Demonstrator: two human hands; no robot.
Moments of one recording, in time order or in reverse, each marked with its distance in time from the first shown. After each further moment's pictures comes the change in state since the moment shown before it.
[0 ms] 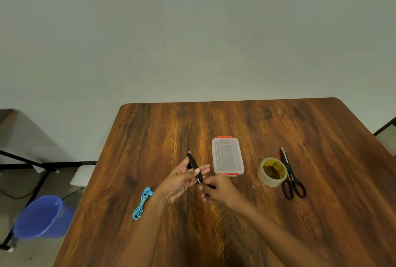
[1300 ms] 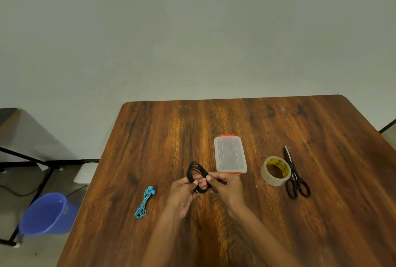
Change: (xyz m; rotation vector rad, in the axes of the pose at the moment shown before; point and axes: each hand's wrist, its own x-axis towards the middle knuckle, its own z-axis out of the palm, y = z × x) left_hand -0.013 -0.026 0.020 -0.196 0.489 -0.058; right_hand -0.003 0.005 0.016 0.556 0.497 0.125
